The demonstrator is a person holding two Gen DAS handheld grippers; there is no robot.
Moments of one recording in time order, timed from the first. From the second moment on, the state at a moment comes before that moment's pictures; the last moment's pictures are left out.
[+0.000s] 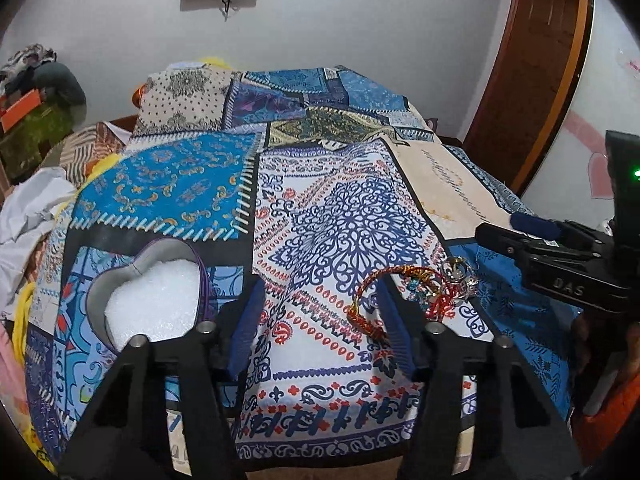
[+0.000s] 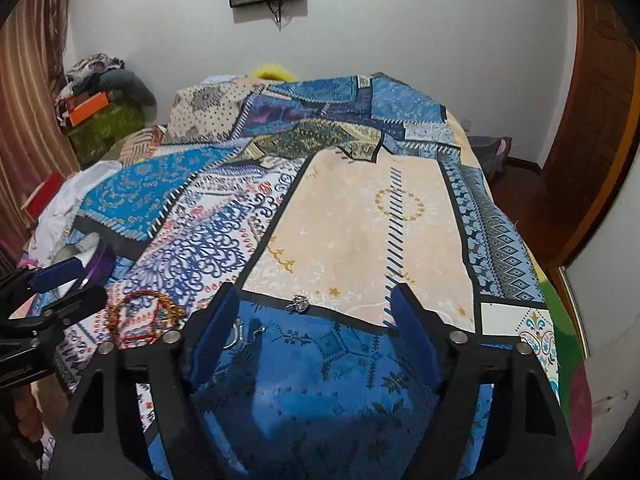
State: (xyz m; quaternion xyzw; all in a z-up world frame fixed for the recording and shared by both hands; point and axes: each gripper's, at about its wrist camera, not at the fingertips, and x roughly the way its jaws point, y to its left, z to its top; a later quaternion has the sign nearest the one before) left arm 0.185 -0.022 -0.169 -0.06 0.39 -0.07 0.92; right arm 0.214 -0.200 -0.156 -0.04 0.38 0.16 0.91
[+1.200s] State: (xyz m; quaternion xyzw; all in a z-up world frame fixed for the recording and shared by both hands) left arm 0.183 -0.027 -0.181 -0.11 0.44 -0.09 0.89; right arm 0.201 -0.213 -0.143 0.00 0.37 0.18 0.91
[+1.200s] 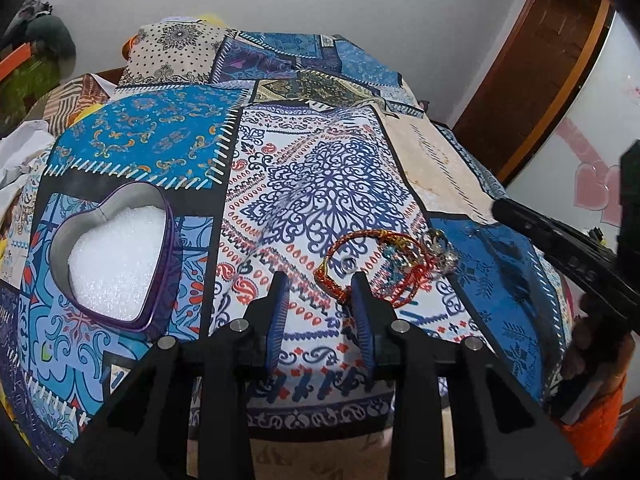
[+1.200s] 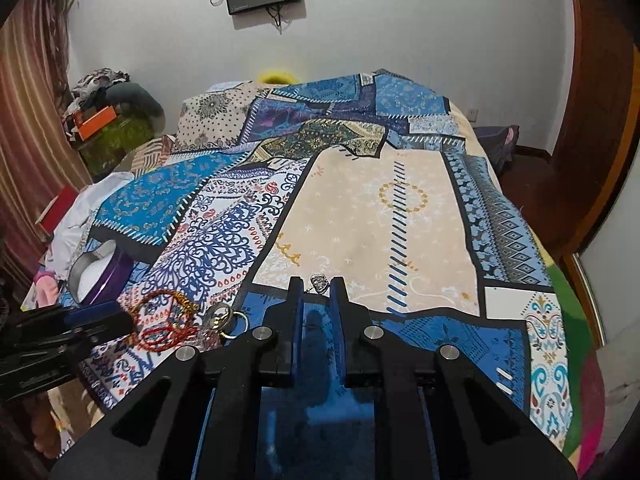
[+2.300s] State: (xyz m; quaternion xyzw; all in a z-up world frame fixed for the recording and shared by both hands) left arm 0.137 -0.014 -0.077 -0.11 0.31 -0.10 0.94; right arm 0.151 -0.206 -0.103 0.00 0.32 0.19 0.93
